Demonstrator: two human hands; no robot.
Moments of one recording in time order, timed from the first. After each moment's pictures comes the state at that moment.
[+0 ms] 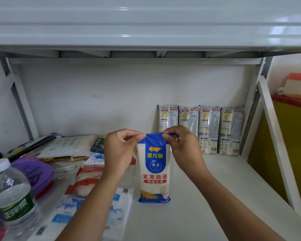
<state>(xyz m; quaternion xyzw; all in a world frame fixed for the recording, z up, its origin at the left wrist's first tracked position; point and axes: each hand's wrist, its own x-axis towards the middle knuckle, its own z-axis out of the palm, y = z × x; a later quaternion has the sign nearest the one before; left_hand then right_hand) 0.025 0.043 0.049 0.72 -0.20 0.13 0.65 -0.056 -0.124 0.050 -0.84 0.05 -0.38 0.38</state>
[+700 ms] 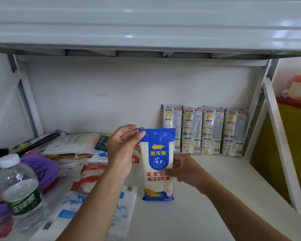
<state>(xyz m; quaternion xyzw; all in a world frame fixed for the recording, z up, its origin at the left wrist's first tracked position) 0.035 0.045 0.039 0.53 -0.13 -0.03 0.84 -0.062 -0.134 0.005 -0.84 0.09 -0.05 0.53</state>
